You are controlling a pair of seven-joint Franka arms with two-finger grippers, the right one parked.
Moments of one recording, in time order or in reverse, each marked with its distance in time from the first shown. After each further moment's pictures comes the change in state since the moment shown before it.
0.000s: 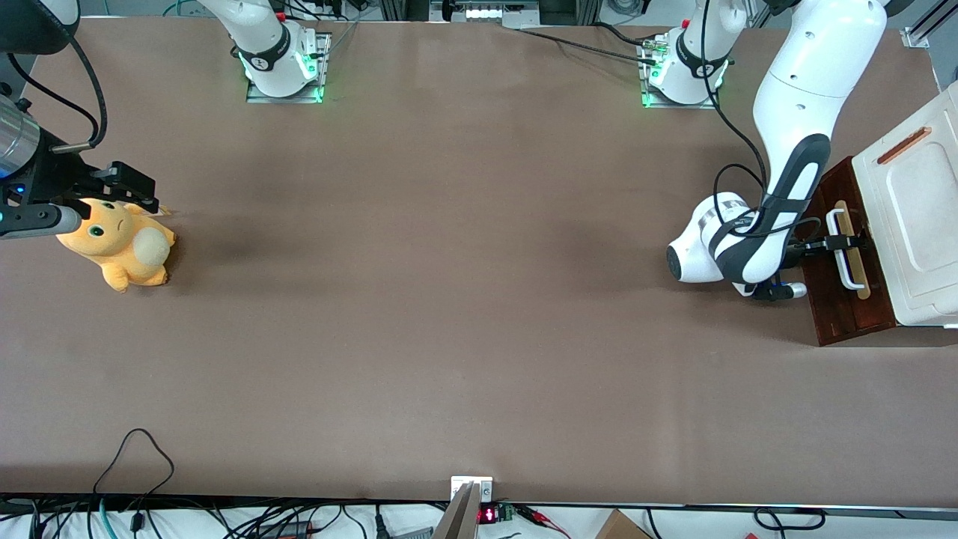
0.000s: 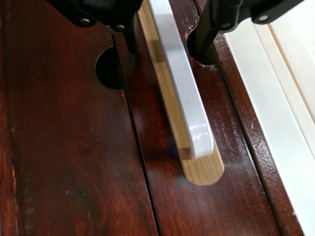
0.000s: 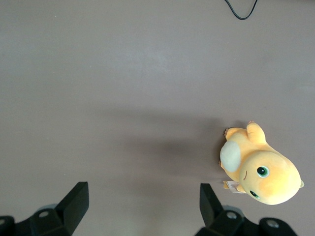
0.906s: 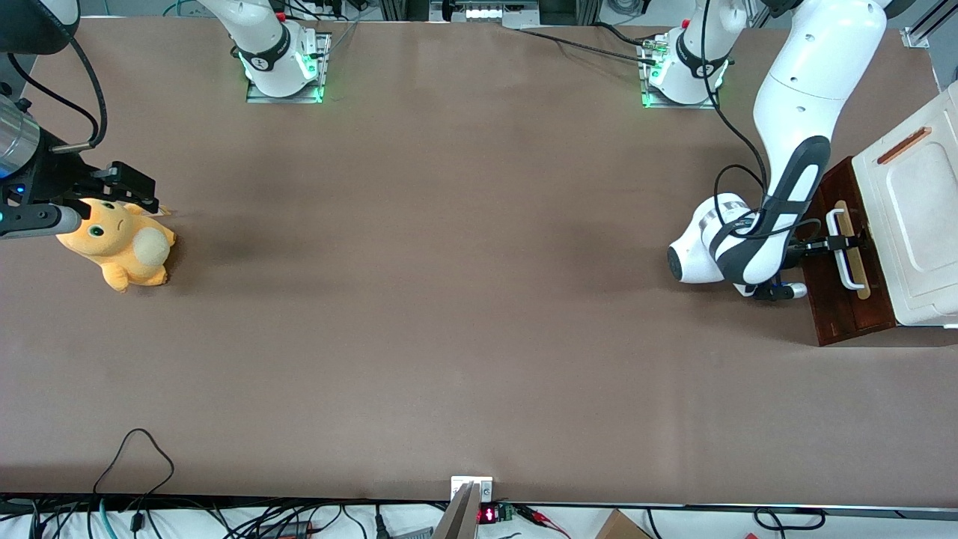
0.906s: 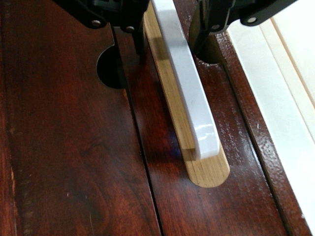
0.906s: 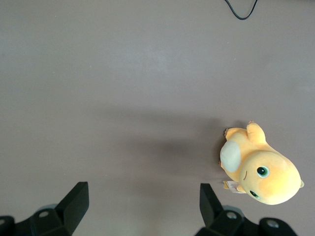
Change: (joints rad) arm 0.003 0.004 0.004 0.002 0.000 0.000 0.000
